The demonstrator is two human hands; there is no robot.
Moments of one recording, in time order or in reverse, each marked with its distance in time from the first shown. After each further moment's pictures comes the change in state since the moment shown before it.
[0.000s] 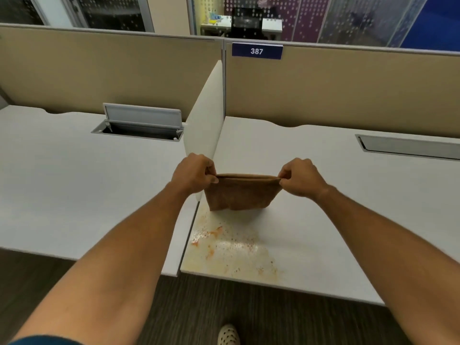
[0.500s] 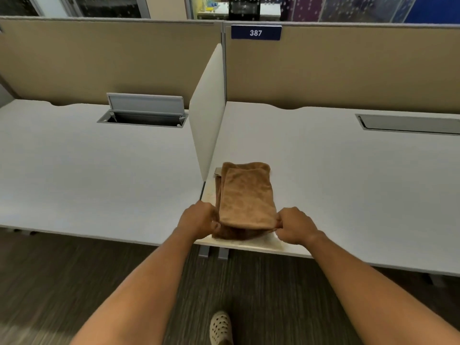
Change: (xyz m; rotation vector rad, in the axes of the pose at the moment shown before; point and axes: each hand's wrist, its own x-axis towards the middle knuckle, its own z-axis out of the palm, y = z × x) left_hand -0.135 -0.030 0.087 0.095 -0.334 -0.050; right_hand -0.133 0.016 0.111 -0.112 -0.348 0.081
